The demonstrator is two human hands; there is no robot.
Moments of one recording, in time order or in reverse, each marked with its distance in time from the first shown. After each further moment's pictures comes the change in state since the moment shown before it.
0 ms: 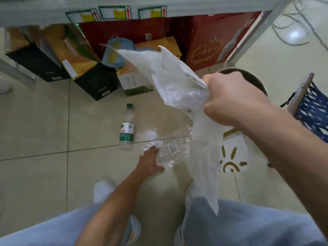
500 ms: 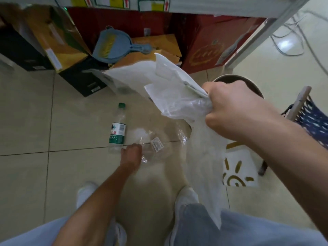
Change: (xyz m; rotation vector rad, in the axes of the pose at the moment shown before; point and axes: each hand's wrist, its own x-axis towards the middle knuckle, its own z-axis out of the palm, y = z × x) left_hand 0.057 -0.036 -0.005 0.097 0.313 -0.058; right_hand 0.023 -0.002 0.006 -0.063 -0.034 -0.010
